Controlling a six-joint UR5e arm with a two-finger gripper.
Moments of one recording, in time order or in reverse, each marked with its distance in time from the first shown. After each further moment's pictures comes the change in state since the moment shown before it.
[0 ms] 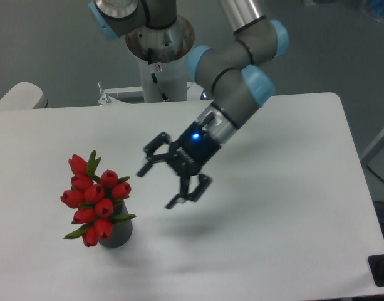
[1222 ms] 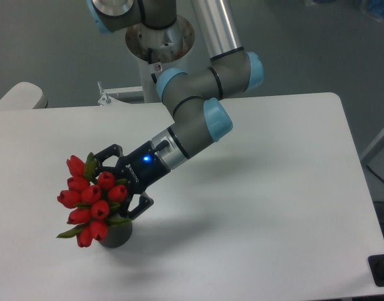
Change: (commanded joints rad) arm -0.271 -0.118 -0.018 0.003 -0.175 -0.098
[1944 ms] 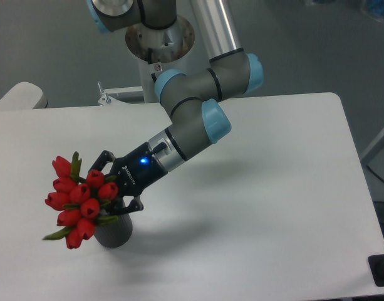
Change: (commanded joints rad) arm -0.038 -0.012 0.054 -0.002 -0.002 -0.101
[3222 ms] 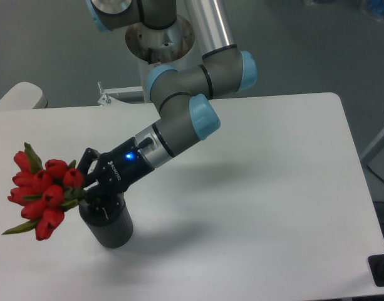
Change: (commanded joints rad) arm -0.028 0.011 0.032 -0.003 0.000 -0.054
